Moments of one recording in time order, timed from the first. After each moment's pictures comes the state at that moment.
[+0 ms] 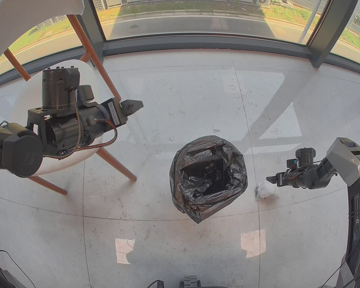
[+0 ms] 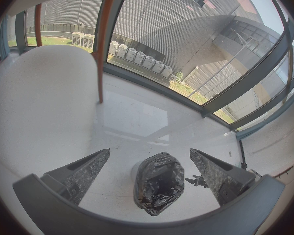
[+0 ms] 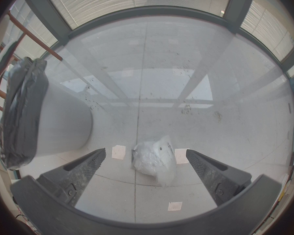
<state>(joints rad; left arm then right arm) -0.40 1.71 -1.10 -0.36 0.06 -0.47 -0.05 2.60 -1.35 -0.51 0.17 -0.09</state>
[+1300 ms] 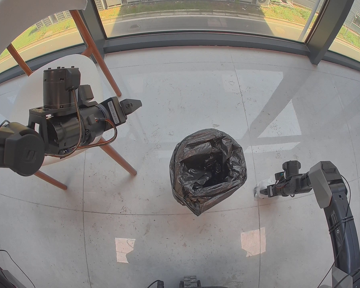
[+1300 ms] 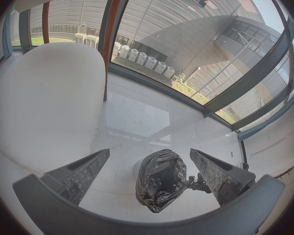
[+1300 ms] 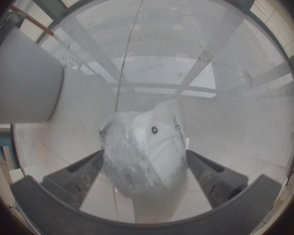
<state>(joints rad) -0.40 1.72 -1.11 -0.37 0.07 -0.47 -0.08 3.02 -2.00 -0.14 0.17 -0.17</state>
